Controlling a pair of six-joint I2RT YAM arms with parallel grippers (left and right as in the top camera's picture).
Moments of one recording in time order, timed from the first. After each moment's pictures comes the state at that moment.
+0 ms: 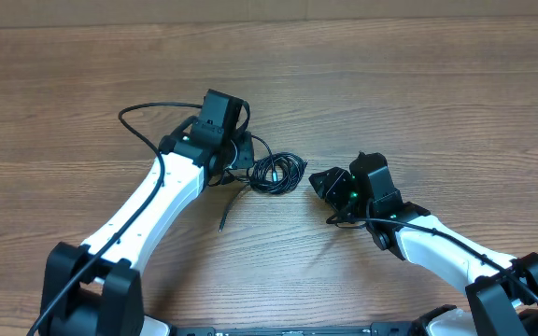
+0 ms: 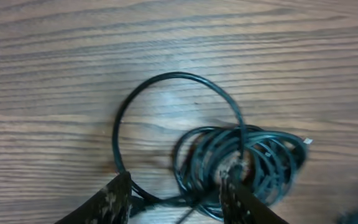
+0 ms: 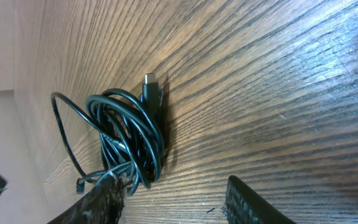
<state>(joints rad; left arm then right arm) -0.38 1.63 1.15 -0.60 0.00 -0.46 0.43 1.48 0.54 0.12 -0.23 1.17</state>
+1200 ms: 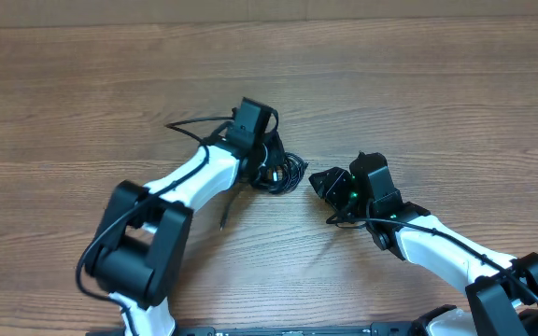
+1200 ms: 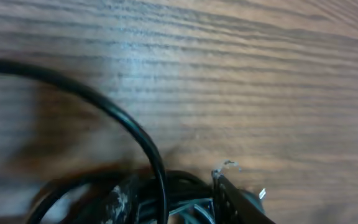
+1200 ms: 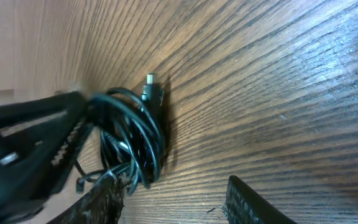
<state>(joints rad) -0.46 1.92 1.14 -0.25 0.15 -0.73 0.43 1.48 0.54 0.12 -0.23 1.17</state>
